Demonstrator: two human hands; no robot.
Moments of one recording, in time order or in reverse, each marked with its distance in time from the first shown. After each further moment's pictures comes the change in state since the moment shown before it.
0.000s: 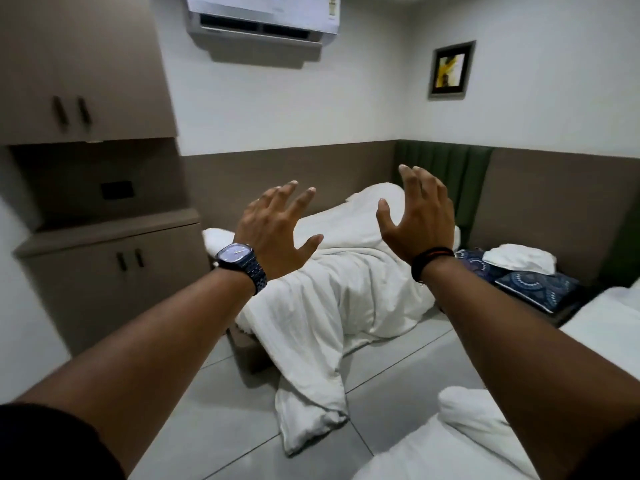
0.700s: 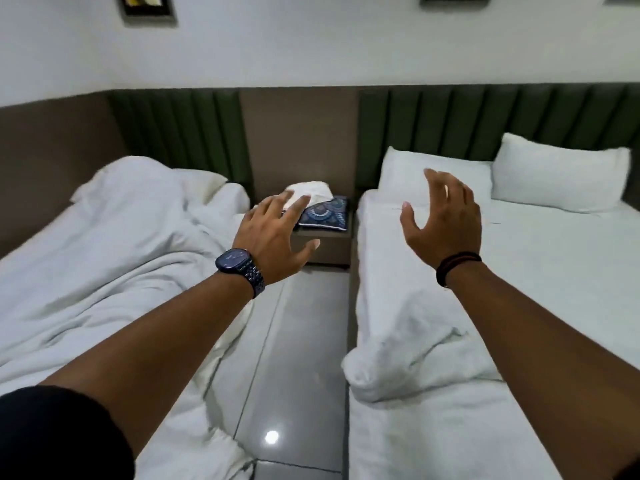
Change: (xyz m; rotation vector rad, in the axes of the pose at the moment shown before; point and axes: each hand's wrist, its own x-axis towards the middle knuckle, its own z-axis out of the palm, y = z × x) left_hand 0.215 0.135 0.340 -0.652 -0.193 0.639; right_hand -0.022 0.230 0.059 -0.821 0.111 0.519
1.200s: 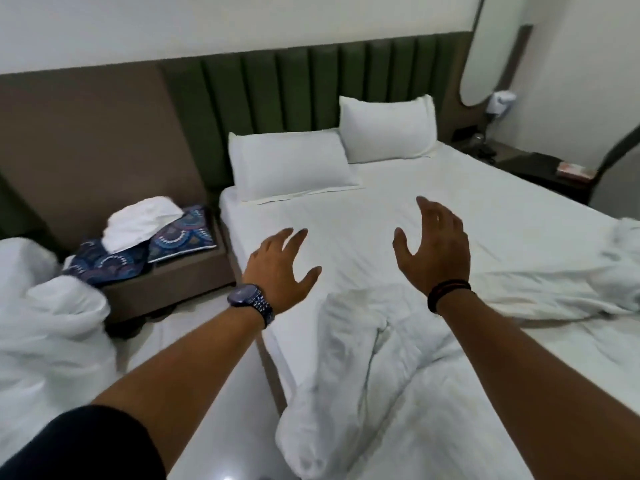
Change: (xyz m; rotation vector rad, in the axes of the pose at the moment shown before) left_hand 0.194 0.112 0.274 -0.414 -0.276 0.341; right_hand -0.006 0.197 0.092 -0.387 0.045 0.419
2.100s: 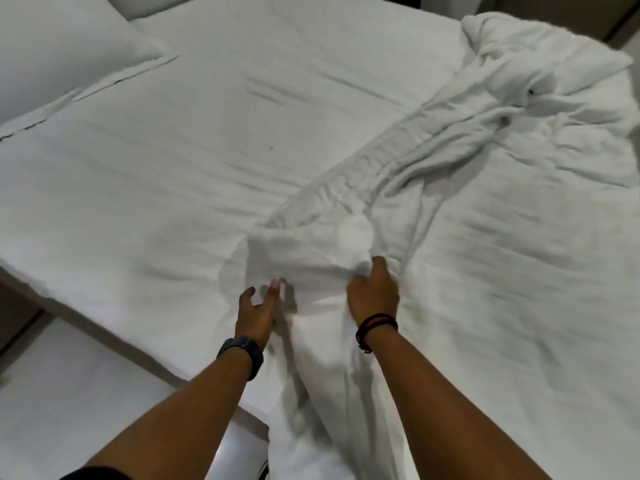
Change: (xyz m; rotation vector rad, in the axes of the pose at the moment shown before) left_hand 0.015 -0.084 0.377 -0.934 -0.855 -0.736; right_hand -0.199 0.059 0.255 0.061 -0.135 1.321
